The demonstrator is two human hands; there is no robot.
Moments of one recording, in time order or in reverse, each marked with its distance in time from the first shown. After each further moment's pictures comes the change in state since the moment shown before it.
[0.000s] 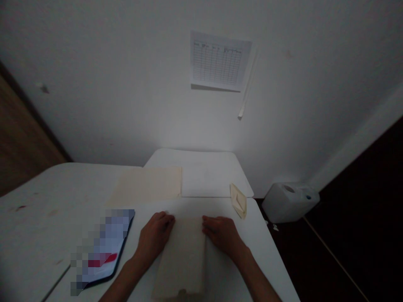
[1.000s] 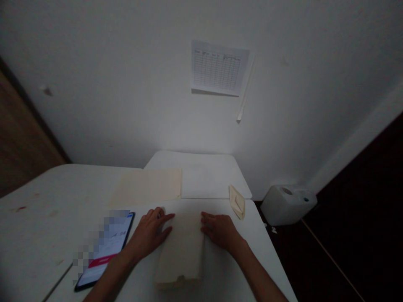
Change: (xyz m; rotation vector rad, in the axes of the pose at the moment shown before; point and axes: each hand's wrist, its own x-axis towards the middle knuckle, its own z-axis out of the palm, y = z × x) left_hand 0.004 -0.030 -0.014 0.044 -0.022 0.274; right_hand 0.013 -0.007 -0.017 -0.224 -0.152 -0.076
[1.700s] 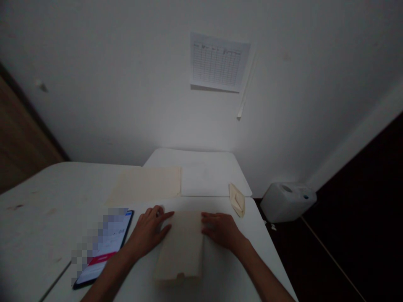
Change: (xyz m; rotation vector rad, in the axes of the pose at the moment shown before) left_hand -0.002 0.000 0.004 0.004 0.000 -0.034; right_hand -0.006 0.012 0.009 0.111 0.049 0.016
